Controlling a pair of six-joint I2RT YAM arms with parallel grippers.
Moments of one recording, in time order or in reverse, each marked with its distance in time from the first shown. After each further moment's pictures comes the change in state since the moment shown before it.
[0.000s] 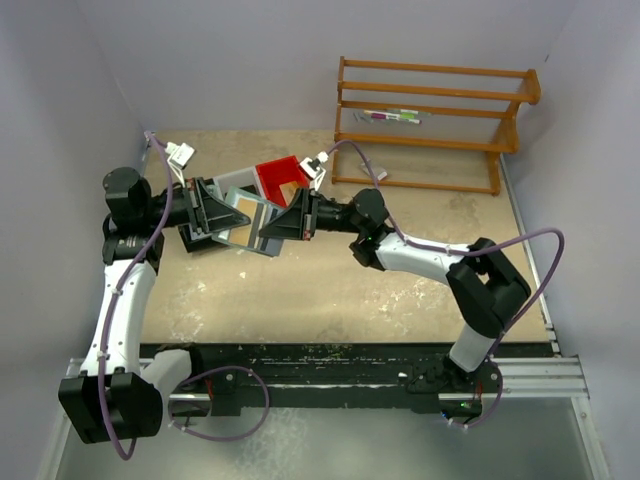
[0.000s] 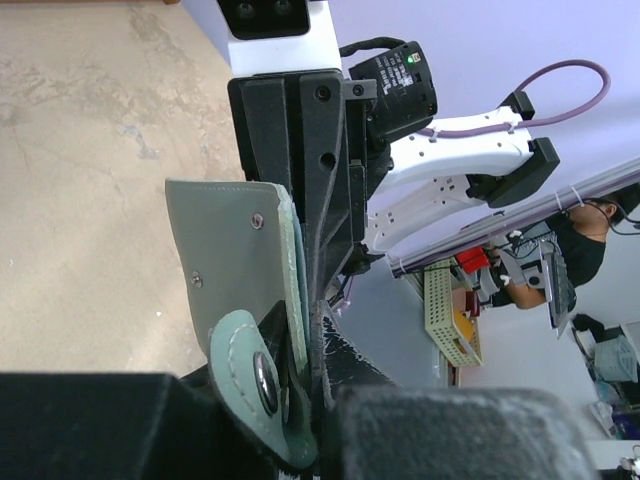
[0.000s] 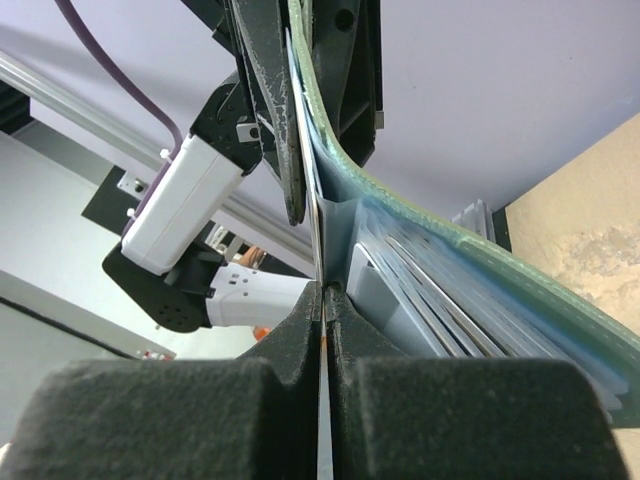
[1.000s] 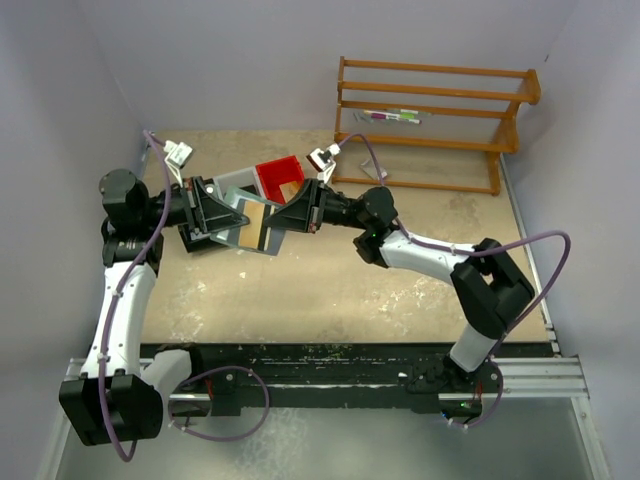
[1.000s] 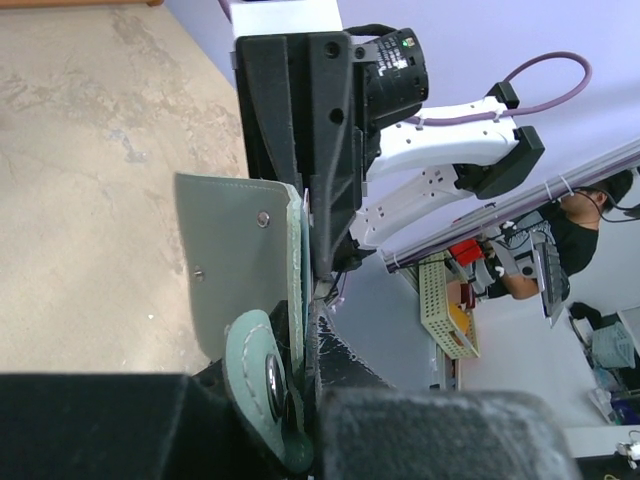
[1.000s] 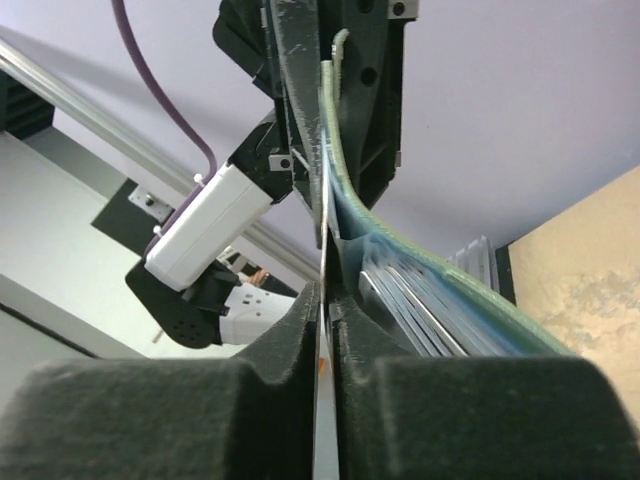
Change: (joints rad) left arm 0.001 -0.010 -0.016 0.125 0.034 -0.105; right arm -0.025 -0.028 -0.005 0.084 0.023 0.022
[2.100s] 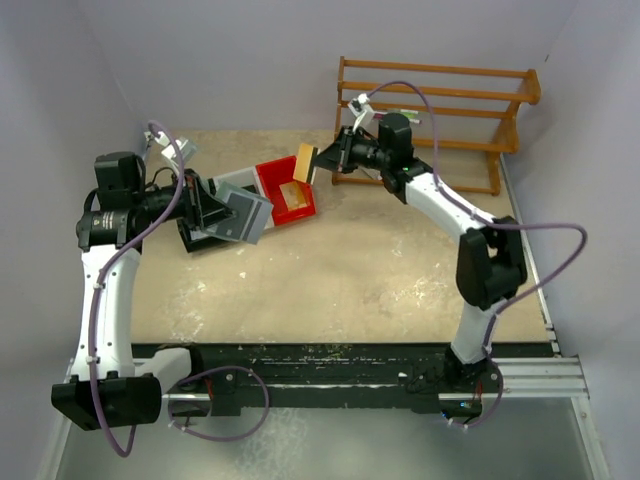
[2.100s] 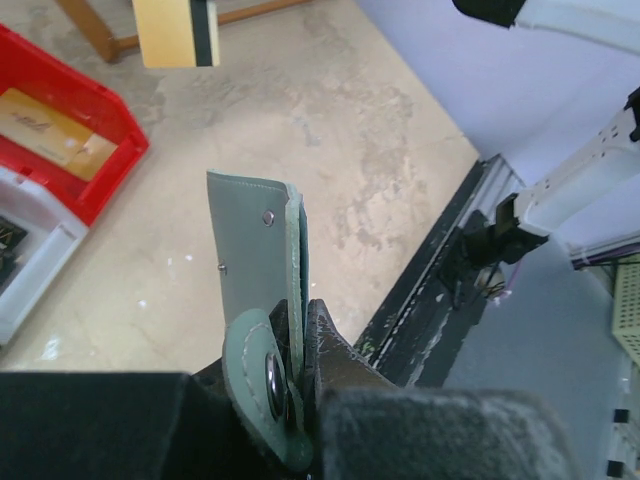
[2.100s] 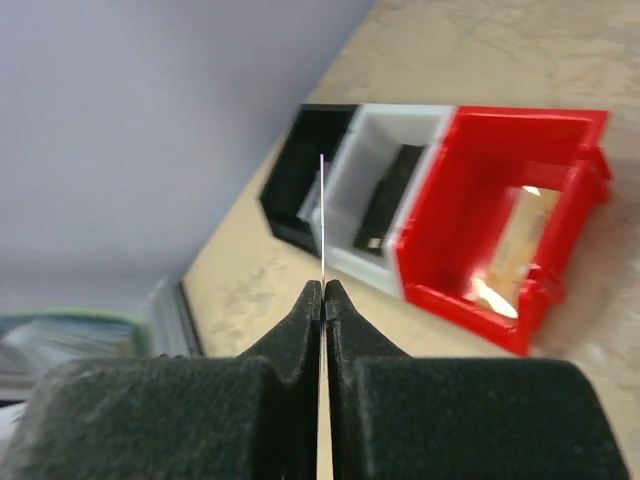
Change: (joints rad) left arm 0.000 0.079 0.365 -0.885 -0.299 0.859; right arm -0.340 0.106 0.400 -0.932 0.077 -0.668
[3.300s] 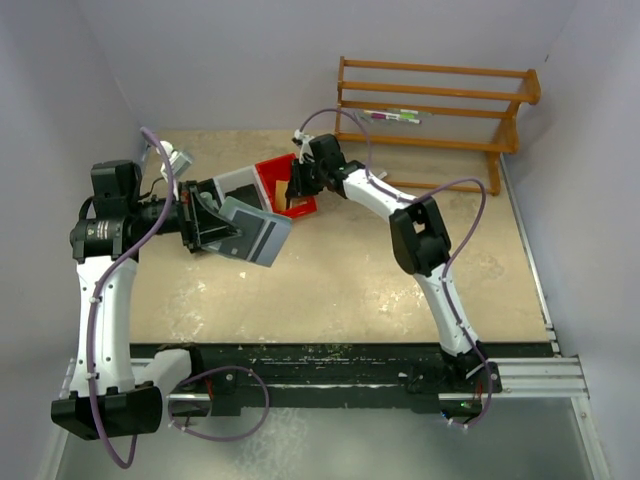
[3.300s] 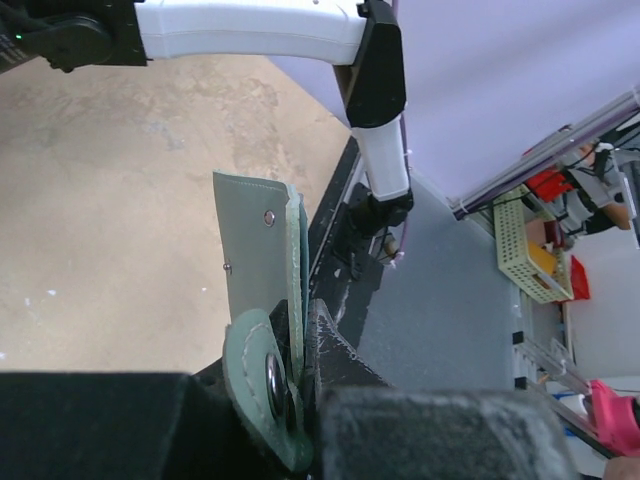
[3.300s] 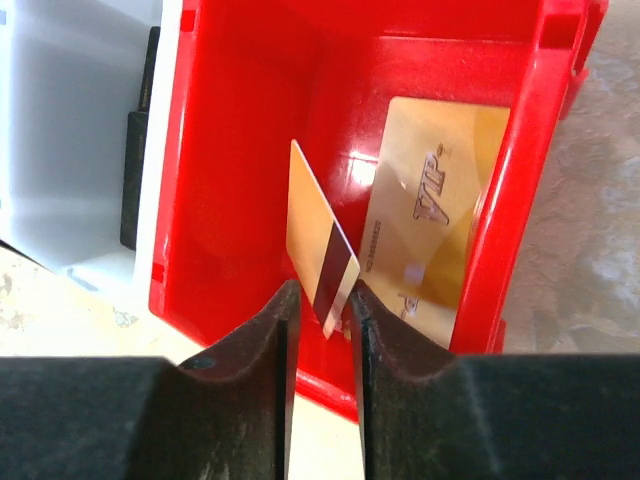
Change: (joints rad) left arm 0.000 -0.051 0.018 -0.147 0.257 0.079; right arm 0.158 0.637 0.606 -0.490 0.337 -0.293
